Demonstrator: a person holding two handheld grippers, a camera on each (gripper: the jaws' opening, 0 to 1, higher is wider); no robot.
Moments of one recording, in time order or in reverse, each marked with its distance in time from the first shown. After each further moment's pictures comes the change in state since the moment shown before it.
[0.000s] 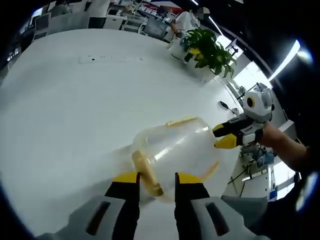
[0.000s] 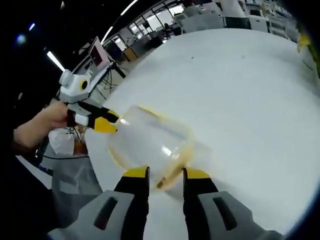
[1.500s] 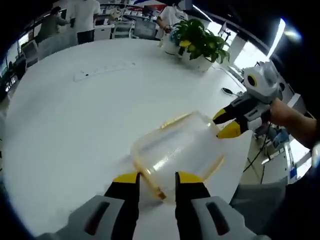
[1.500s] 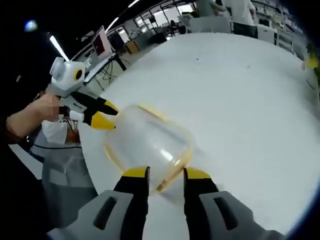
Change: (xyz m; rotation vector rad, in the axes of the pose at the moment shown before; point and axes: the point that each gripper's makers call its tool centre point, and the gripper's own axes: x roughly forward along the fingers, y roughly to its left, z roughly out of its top) left arm -0.005 -0.005 0.006 0.267 0.012 0.155; right arm 0.001 0.002 0.008 -0.190 0.052 -0.107
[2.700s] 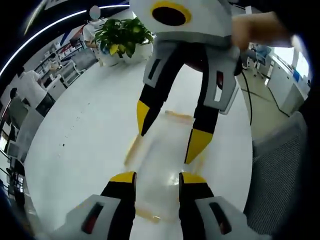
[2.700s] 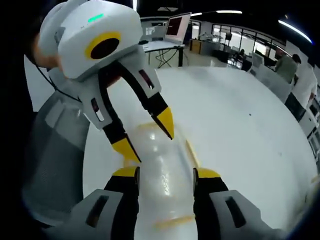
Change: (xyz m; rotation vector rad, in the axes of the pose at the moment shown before) left arm 0.011 -0.053 0.030 0.614 0.009 -0.010; right arm 0.023 0.056 0.044 -0.599 -0.023 0.162
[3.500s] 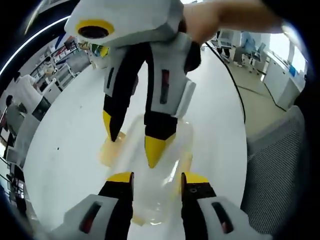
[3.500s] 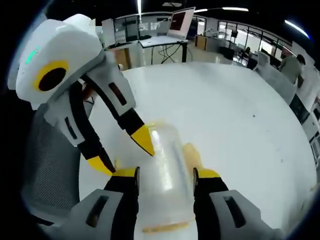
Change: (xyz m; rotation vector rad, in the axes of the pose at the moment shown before) left arm 0.004 -0.028 0.002 0.053 -0.002 -0.016; right arm 0.011 -0.017 0.005 -0.029 0.056 0.025
